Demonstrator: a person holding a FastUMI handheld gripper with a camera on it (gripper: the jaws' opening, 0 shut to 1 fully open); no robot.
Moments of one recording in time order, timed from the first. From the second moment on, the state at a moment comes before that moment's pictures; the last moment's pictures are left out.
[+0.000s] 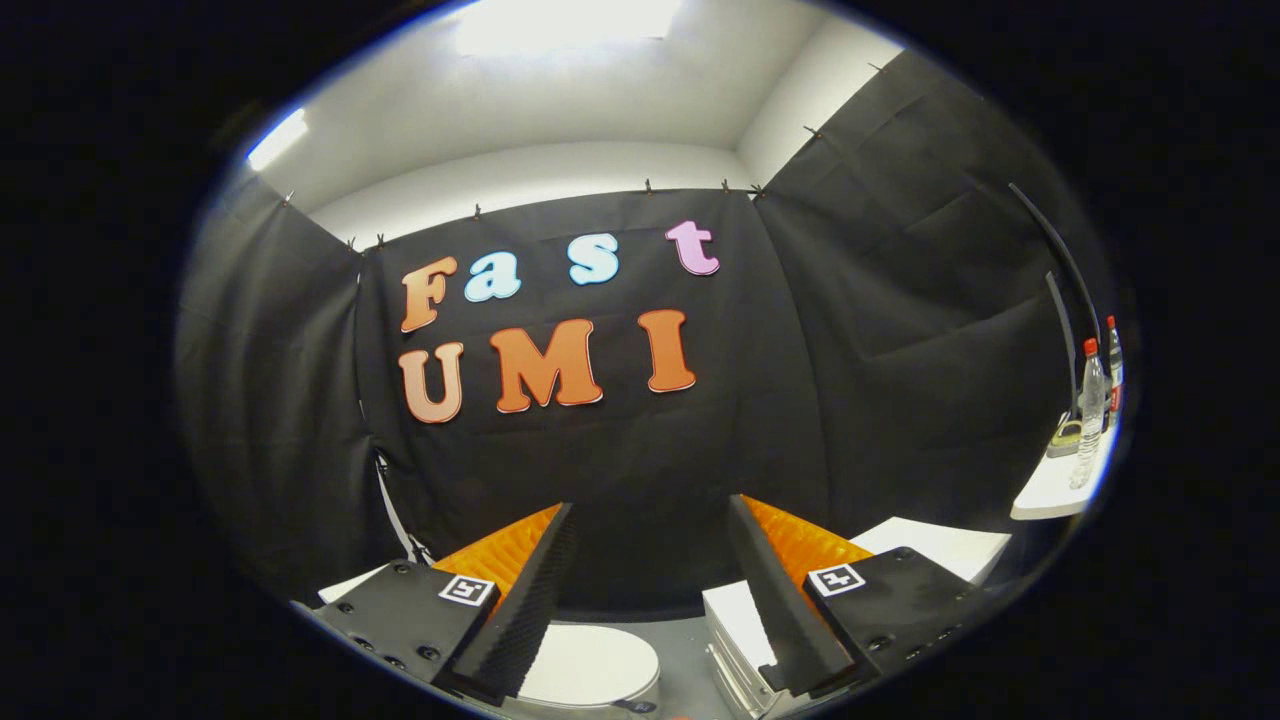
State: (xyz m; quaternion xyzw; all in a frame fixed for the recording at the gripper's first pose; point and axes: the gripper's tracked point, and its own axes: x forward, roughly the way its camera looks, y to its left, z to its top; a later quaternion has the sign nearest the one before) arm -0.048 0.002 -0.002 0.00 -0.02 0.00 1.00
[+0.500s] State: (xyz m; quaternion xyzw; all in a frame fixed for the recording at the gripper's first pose) arm -0.025 0.022 -0.098 0.00 0.04 -0.02 1.00
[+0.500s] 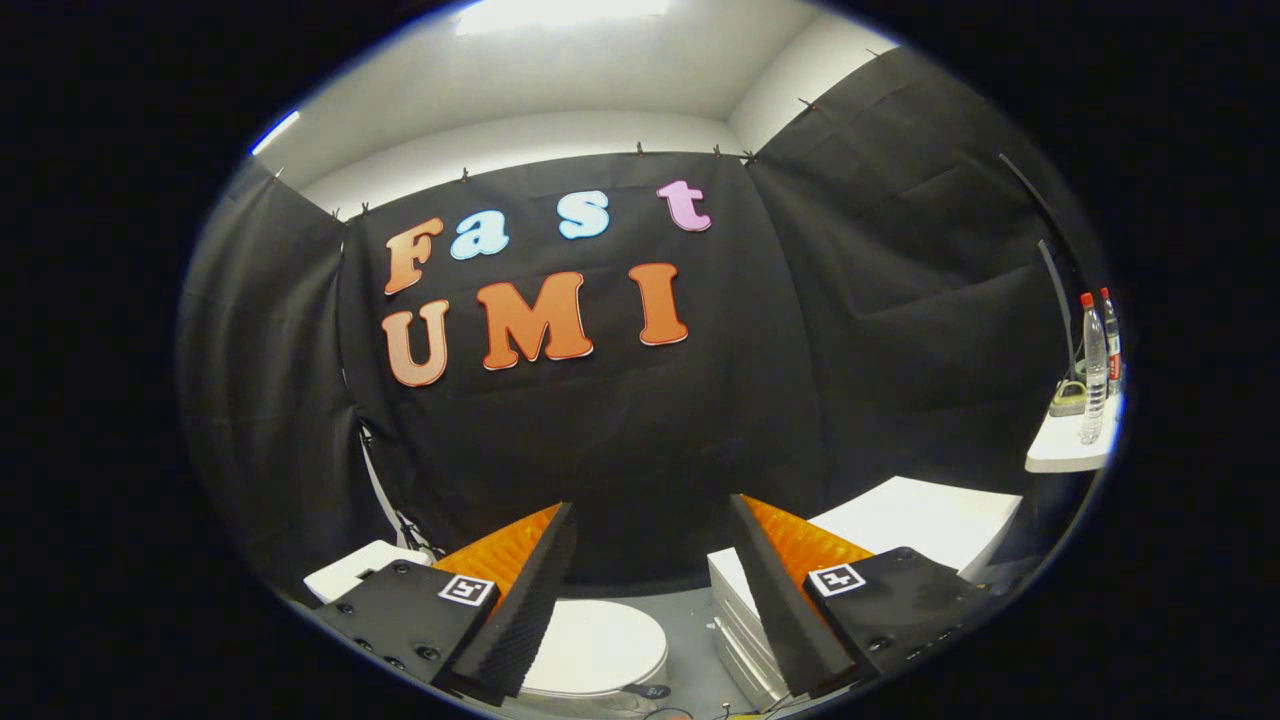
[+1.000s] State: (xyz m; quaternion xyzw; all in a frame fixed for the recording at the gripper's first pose) arm -0.009 0.009 -0.238 0.12 0.09 -0.08 0.99
